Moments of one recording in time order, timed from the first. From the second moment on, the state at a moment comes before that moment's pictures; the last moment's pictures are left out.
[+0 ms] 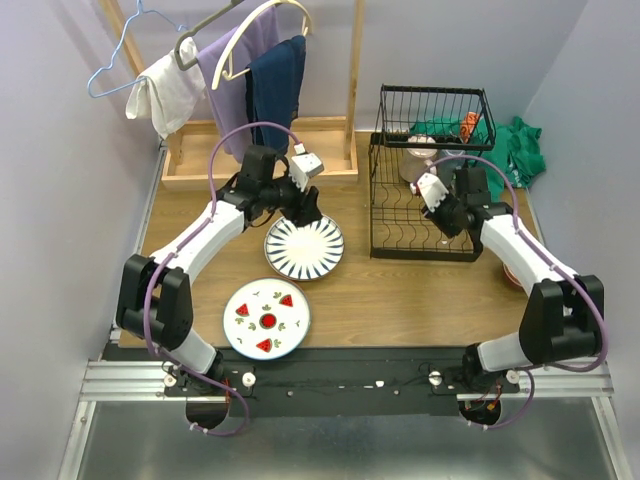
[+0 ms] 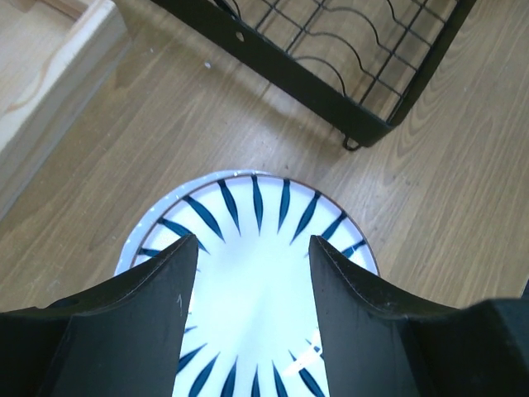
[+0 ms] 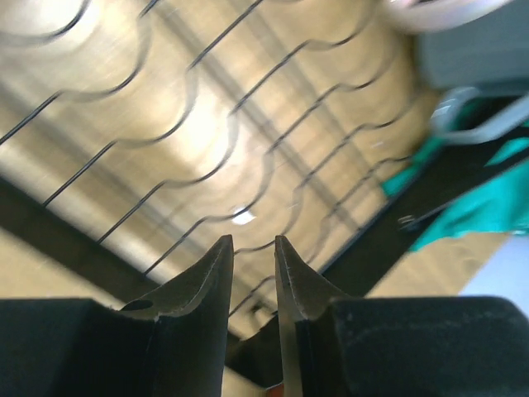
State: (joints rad) left arm -0.39 1.57 1.22 -0.26 0.63 0.24; right arm 0.14 1.45 1.03 -0.45 -0.09 -0.75
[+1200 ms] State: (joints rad) left arm -0.70 1.58 1.60 -0.93 0.44 0.57; right arm -0.46 1.24 0.97 -0.75 0.07 -0.42
